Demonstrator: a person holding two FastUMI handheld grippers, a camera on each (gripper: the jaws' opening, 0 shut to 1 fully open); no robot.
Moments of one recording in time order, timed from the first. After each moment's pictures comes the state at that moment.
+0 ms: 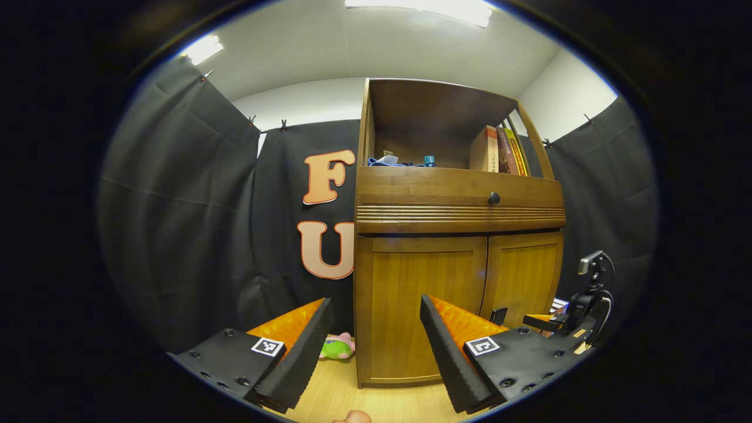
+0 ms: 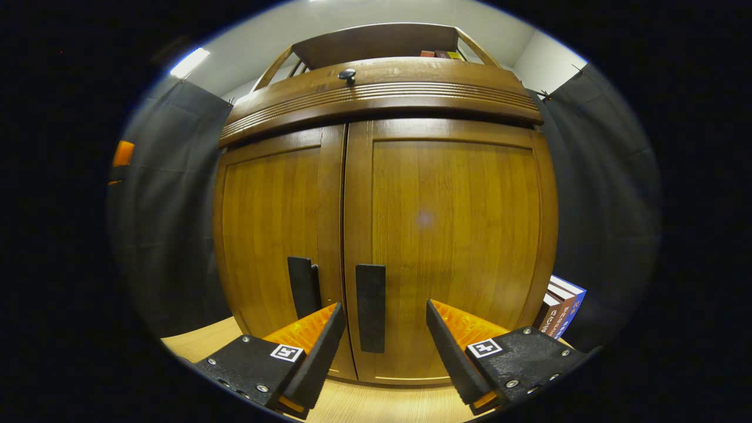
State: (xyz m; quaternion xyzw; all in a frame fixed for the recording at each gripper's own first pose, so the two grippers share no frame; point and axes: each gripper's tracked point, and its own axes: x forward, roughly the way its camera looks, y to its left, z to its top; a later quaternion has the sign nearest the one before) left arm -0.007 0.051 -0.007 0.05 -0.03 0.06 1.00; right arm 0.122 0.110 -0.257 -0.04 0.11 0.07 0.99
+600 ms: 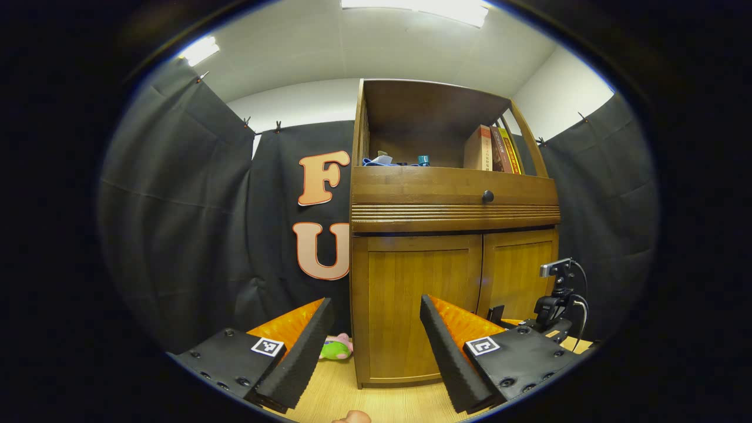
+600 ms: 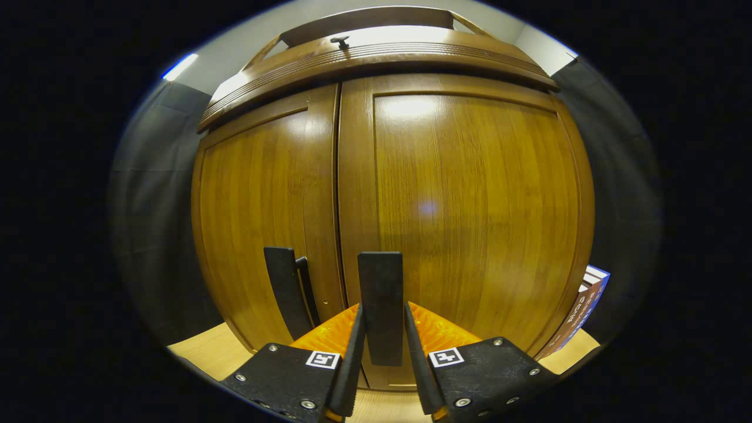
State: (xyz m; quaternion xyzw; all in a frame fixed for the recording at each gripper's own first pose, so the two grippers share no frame) left arm -0.009 0.050 -0.010 0.05 -0.03 0.05 1.00; right arm 0.158 0.127 -0.293 0.00 0.15 0.07 0.99
